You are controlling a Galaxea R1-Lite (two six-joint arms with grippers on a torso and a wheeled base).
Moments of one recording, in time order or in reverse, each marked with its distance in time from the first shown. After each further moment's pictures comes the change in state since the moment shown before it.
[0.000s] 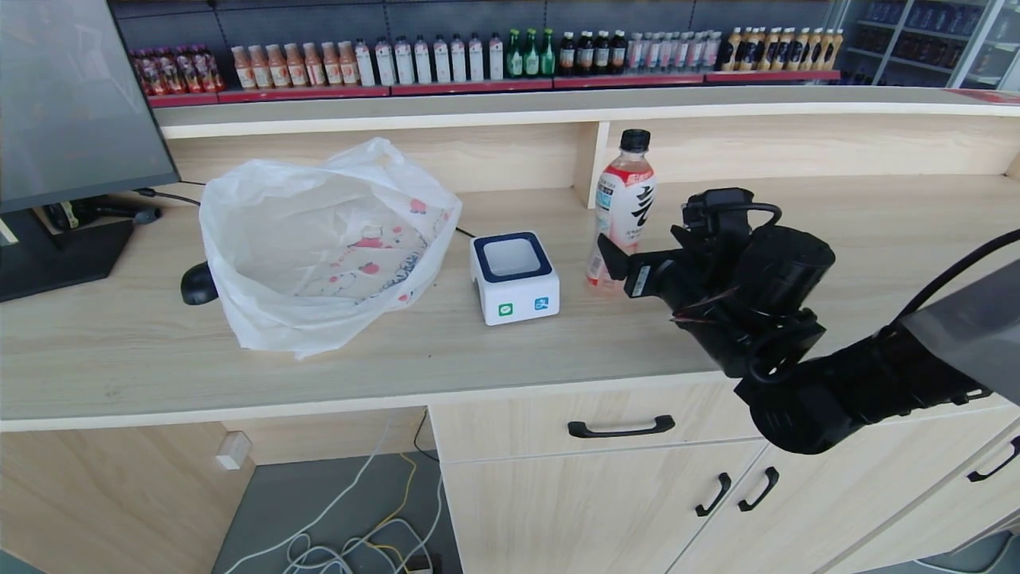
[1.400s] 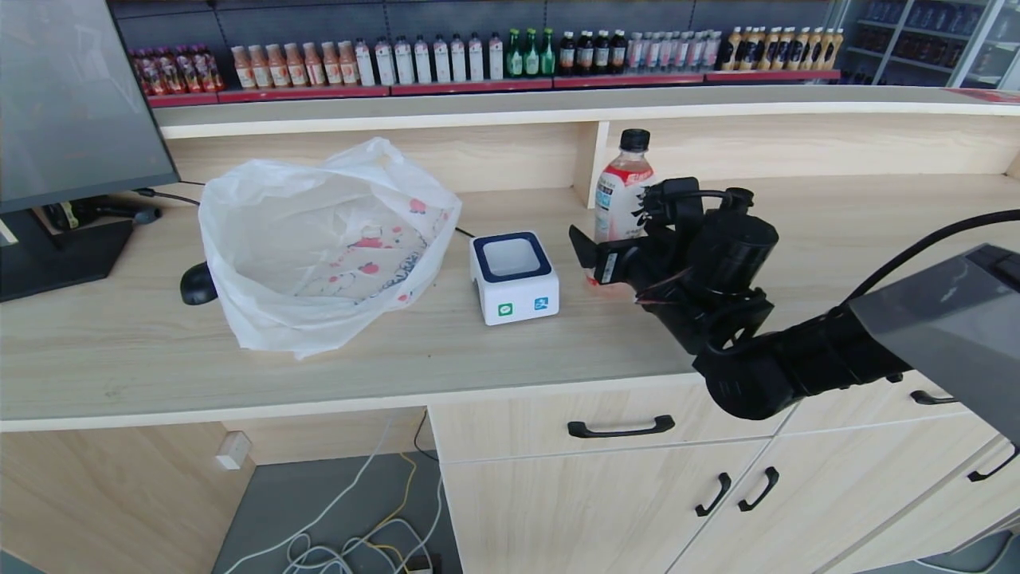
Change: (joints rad) left arm 0.000 0.000 0.000 0.000 0.000 0.000; right arm 0.023 0.096 -0.217 0.124 0.027 0.002
